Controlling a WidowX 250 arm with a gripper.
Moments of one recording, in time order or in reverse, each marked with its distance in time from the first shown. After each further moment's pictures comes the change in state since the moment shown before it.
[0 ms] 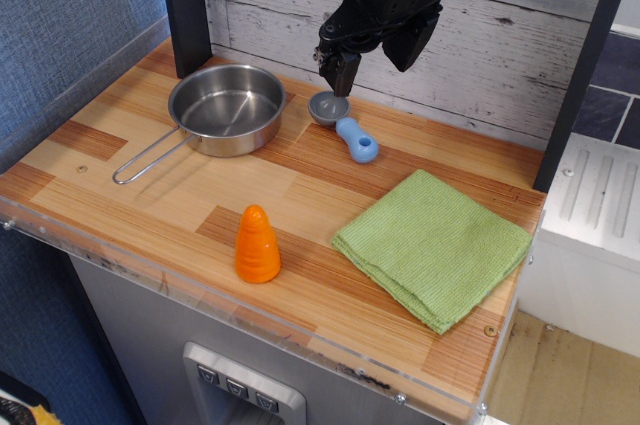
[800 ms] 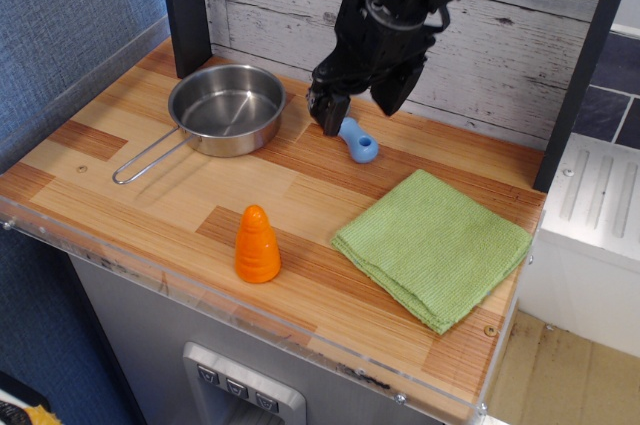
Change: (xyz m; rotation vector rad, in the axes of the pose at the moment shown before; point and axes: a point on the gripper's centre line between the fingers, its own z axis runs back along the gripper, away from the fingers) arm -0.013 0.010 -0.040 0.086 0.047 -0.040
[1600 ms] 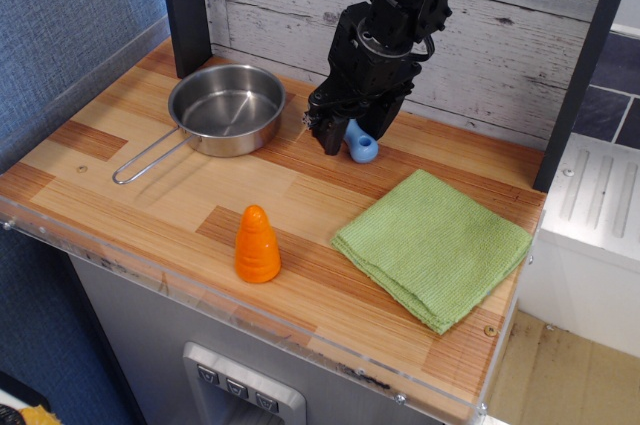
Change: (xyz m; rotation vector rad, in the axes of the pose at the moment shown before) arm 0.001 -0.004 -0.033 0.032 0.034 0.011
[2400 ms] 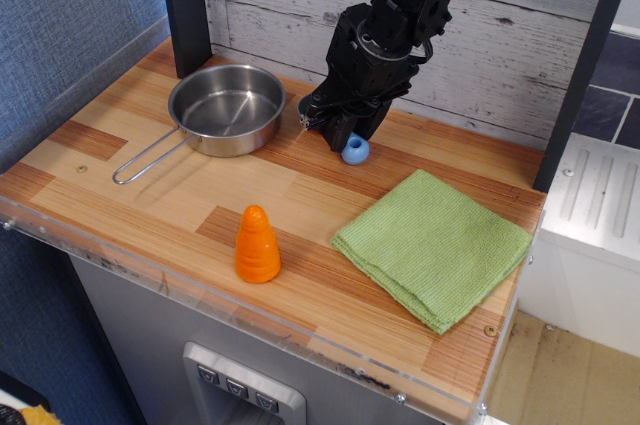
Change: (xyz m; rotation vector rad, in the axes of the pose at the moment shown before) arm -0.001 0.003 0.000 0.021 -0.014 0.000
